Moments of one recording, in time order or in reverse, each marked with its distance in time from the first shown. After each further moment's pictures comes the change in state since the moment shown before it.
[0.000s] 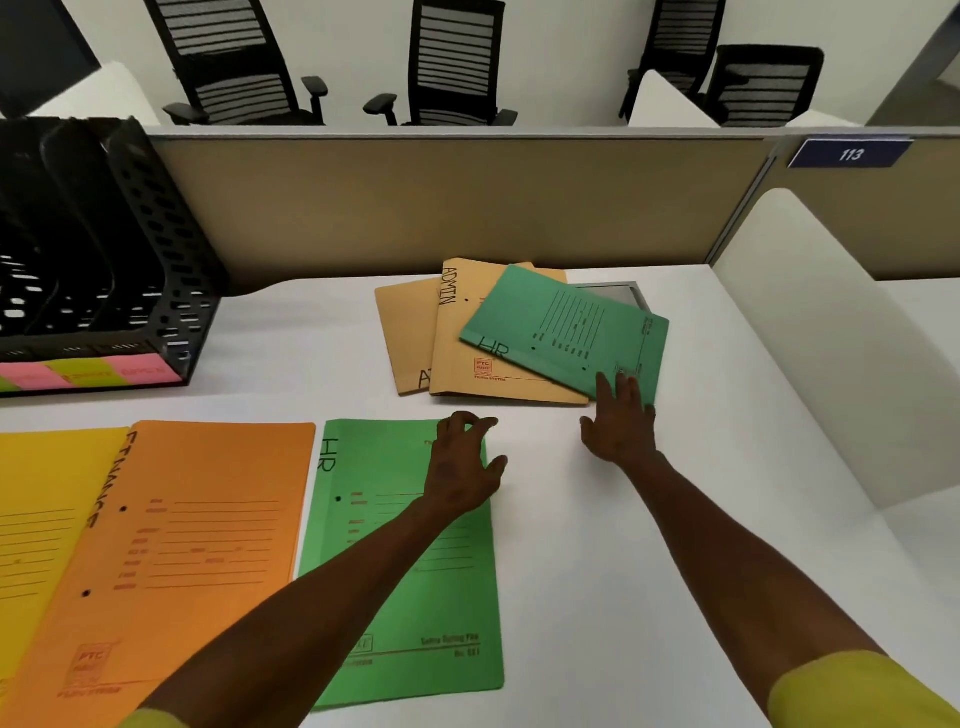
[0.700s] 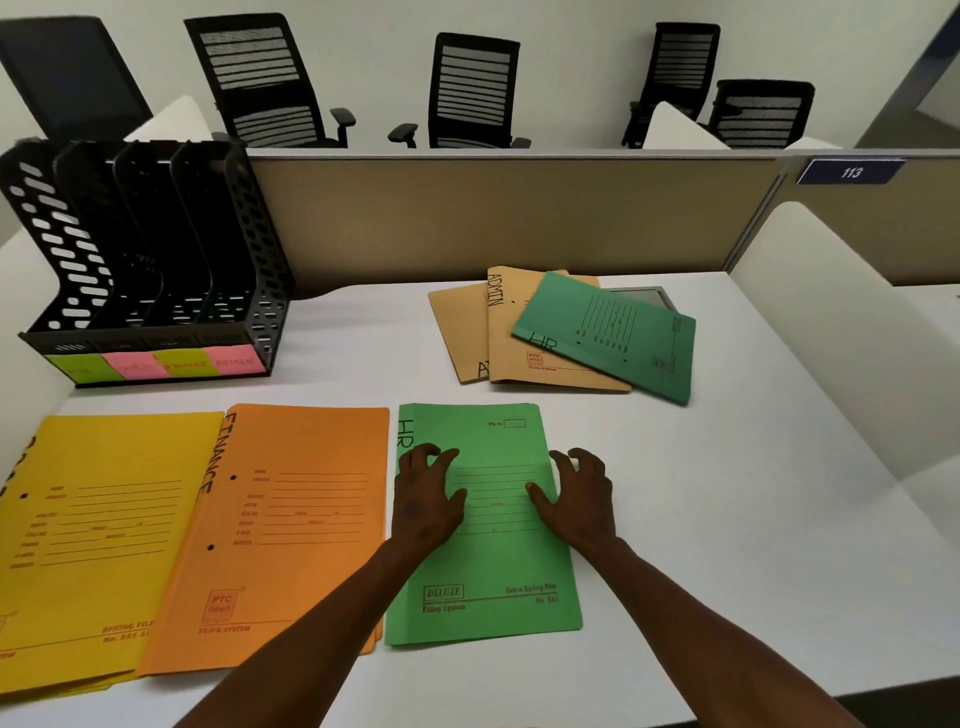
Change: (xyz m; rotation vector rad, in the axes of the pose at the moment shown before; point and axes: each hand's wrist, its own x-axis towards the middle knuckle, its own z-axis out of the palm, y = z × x) left_hand -0.108 -0.111 -0.073 0.059 0.072 -0.079; right_hand -0.165 -0.120 0.071 0.234 0.119 -0.119
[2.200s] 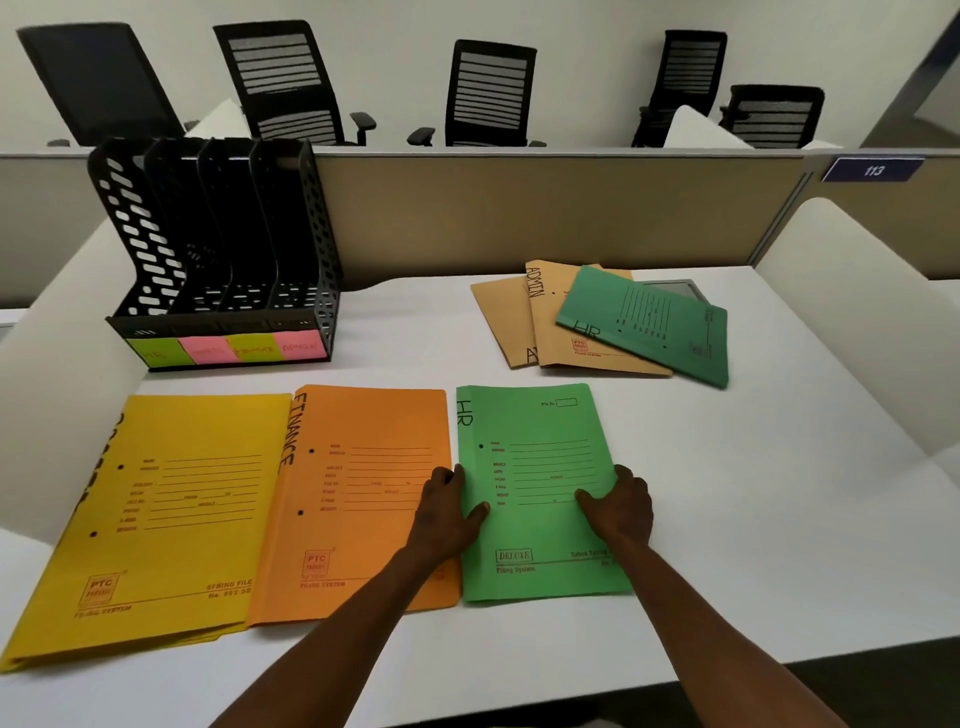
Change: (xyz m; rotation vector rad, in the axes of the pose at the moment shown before) left_hand -0.050 -0.079 -0.035 -0.074 -0.225 -0.031; right_hand -0.054 -0.062 0.013 0.227 -0.013 0.516
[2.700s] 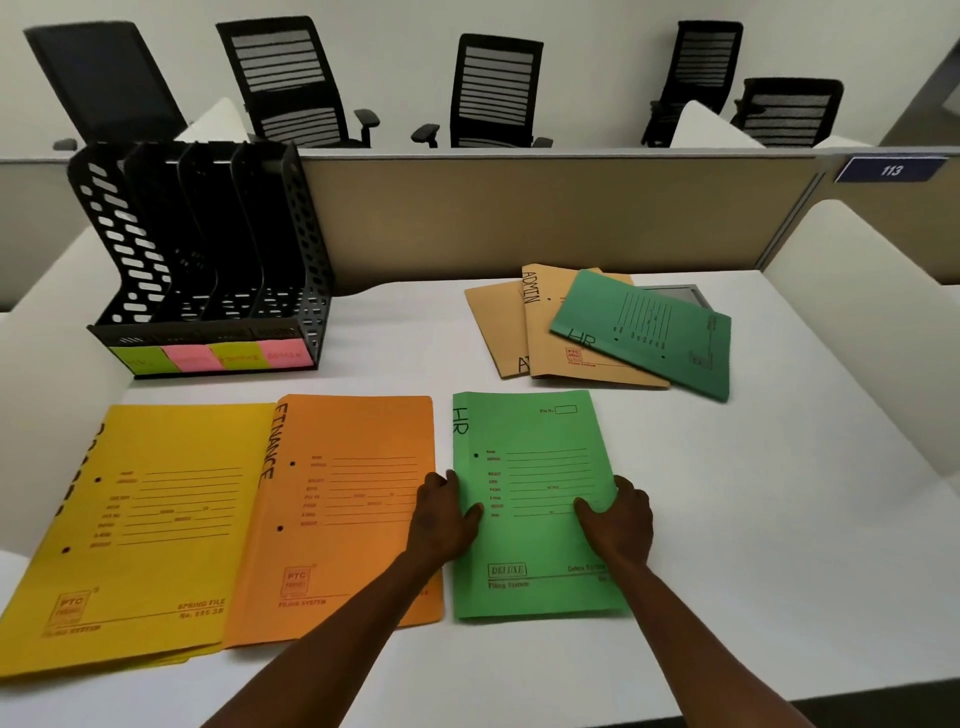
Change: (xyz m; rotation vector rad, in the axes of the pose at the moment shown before) left_hand 0.026 0.026 0.012 0.051 0.008 -0.129; right_hand 0.013 0.005 -0.014 0.101 0.020 -0.014
